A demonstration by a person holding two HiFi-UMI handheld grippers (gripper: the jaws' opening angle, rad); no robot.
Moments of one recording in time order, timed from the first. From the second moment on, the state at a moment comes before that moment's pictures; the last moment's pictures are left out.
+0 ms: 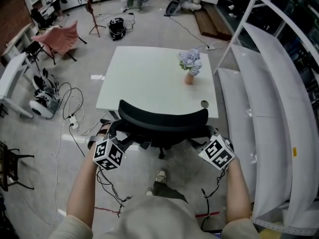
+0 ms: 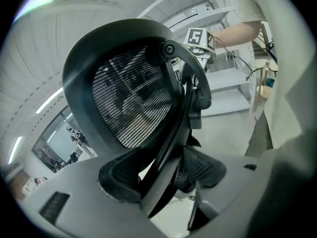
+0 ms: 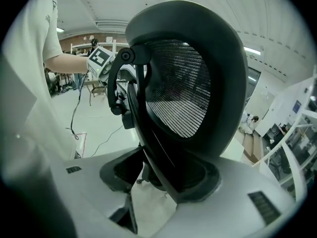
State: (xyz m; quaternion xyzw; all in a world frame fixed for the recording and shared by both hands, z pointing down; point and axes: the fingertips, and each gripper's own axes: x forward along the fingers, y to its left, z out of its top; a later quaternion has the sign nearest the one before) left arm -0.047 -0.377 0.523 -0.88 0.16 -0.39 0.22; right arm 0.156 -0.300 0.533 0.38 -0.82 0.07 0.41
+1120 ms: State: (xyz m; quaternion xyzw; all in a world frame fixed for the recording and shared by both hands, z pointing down) left arm -0.036 -0.445 0.506 -0.89 0.23 -0.35 0.14; right arm 0.171 -0.364 0.514 0.44 -0.84 0.03 0.31
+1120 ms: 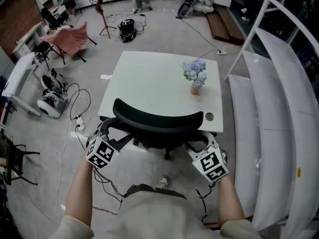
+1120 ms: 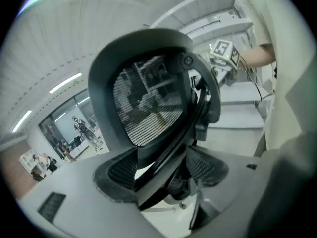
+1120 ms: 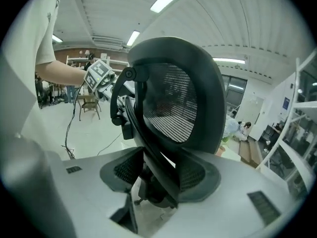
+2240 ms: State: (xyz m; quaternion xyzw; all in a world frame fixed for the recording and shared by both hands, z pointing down) left arm -0.038 -0.402 0.256 -0.96 0.27 -0.04 0.11; right arm 0.132 -0.326 0.240 0.63 -0.77 -0.07 0.03
